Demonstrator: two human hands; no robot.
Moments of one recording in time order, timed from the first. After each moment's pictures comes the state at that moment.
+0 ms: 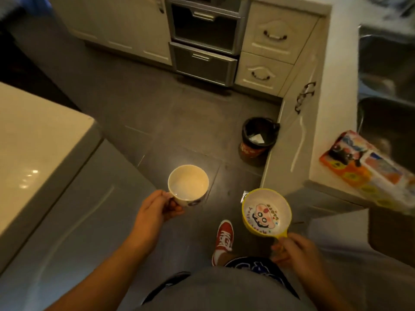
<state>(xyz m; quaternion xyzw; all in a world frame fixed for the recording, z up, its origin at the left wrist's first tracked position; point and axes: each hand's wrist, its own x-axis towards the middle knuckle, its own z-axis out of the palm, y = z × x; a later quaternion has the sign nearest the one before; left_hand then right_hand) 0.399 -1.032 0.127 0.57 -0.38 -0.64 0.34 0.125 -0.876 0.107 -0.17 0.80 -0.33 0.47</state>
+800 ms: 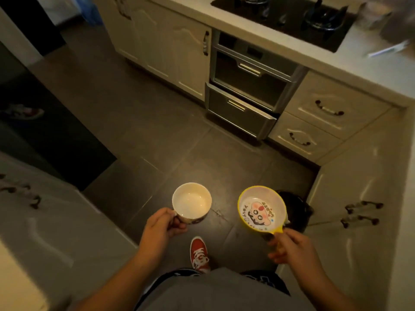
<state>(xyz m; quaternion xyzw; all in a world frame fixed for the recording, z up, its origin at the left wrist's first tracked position) 0.339 -1.362 0.106 0.62 -0.27 -0.61 0.41 0.046 -1.314 0.124 -0.29 0.77 -0.29 0.49</state>
